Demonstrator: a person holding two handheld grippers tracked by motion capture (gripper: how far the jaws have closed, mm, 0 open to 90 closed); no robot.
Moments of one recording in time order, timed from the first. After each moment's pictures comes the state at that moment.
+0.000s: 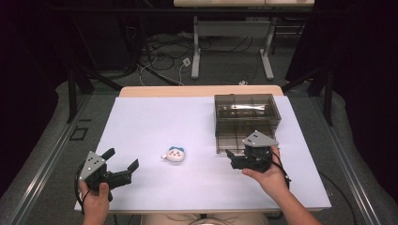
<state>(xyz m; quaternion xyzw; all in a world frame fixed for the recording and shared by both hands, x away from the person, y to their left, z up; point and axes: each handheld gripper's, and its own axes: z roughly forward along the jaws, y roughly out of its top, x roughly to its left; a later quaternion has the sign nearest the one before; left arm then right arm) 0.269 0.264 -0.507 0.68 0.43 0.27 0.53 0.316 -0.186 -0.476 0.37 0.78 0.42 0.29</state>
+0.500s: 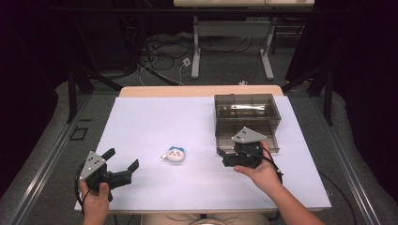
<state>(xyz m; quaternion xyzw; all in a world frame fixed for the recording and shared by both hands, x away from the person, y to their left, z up) 0.269 0.264 -0.507 0.68 0.43 0.26 0.53 0.326 -0.162 -0.469 0.34 0.80 0.42 0.27</state>
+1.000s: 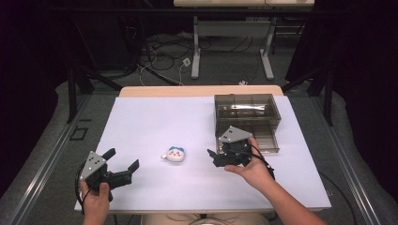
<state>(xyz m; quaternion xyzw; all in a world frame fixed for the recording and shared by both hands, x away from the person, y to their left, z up) 0.269 0.264 -0.507 0.68 0.43 0.26 0.53 0.333 -0.135 -0.468 0.30 0.83 0.40 0.26</state>
